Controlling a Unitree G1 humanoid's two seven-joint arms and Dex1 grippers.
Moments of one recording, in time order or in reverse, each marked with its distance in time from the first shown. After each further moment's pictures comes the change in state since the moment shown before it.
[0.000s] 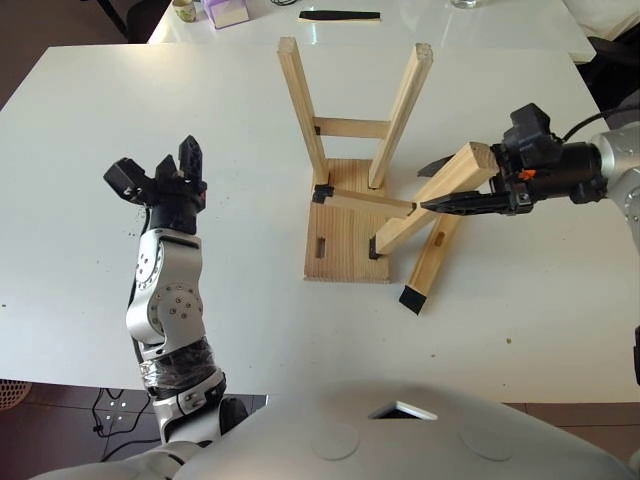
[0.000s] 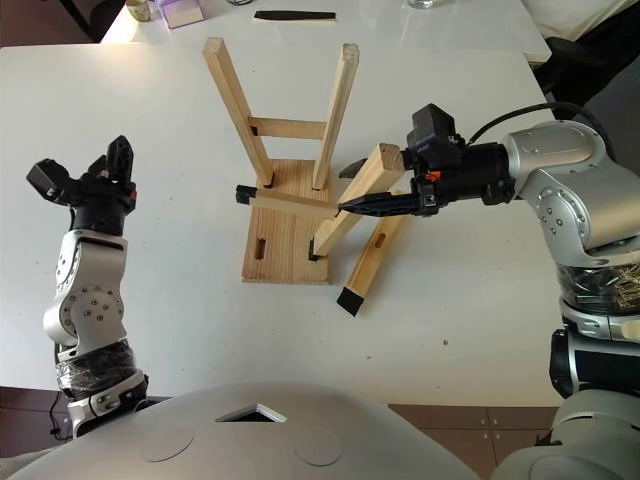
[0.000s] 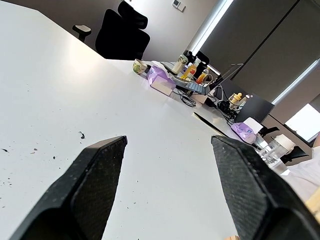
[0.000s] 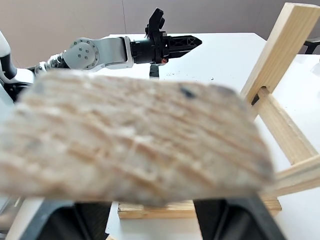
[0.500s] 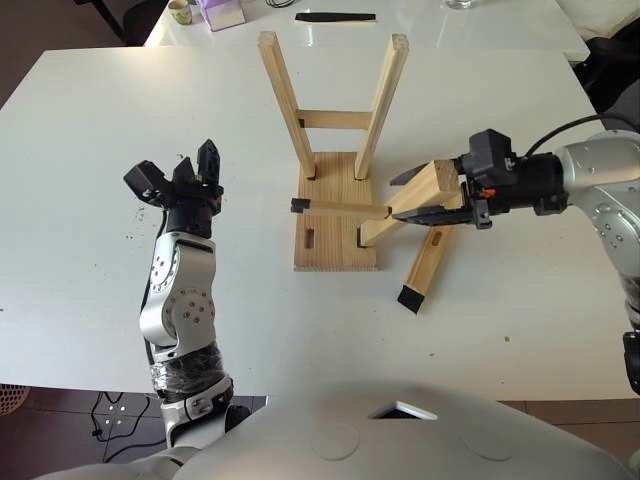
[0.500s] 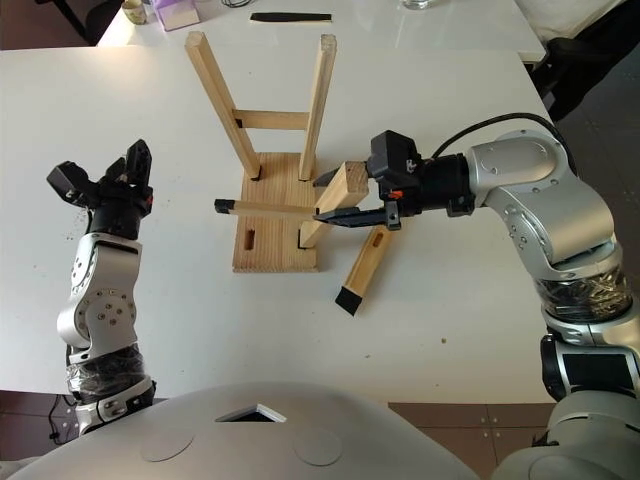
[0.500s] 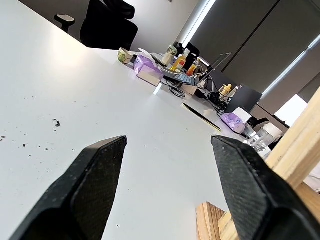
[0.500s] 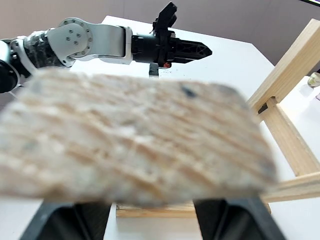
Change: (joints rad) left arm 0.036 -0.026 -0.068 -0.016 0.028 -0.019 -0.012; right arm -0.004 0.036 0.137 -0.070 -0.078 -0.106 -0.142
